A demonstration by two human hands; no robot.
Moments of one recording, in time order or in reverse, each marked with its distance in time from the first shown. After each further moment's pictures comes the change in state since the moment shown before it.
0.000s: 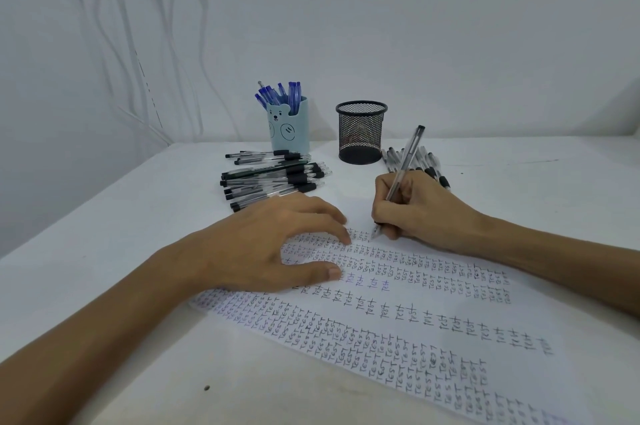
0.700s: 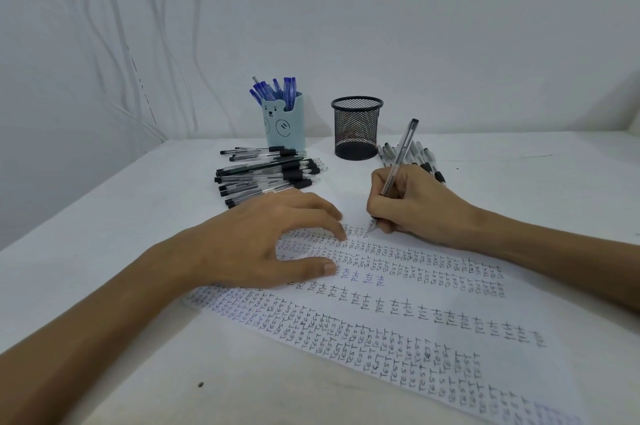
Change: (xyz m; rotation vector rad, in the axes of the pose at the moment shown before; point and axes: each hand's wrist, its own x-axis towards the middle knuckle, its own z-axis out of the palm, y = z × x) left_hand 0.000 -0.001 0.000 -0.013 -0.002 -0.011; right_hand 0.001 0.001 0.000 -0.035 0.016 0.016
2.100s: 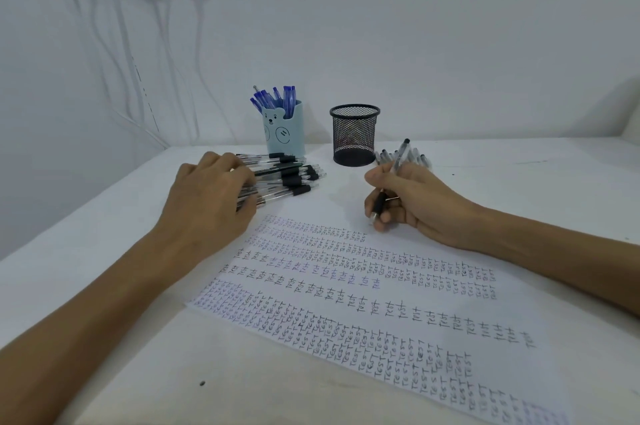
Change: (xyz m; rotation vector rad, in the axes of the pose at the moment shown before) left_hand -0.011 -0.045 -0.003 0.469 0.421 -0.563; right_hand 0.010 0.001 -0.006 0.474 0.042 0.171
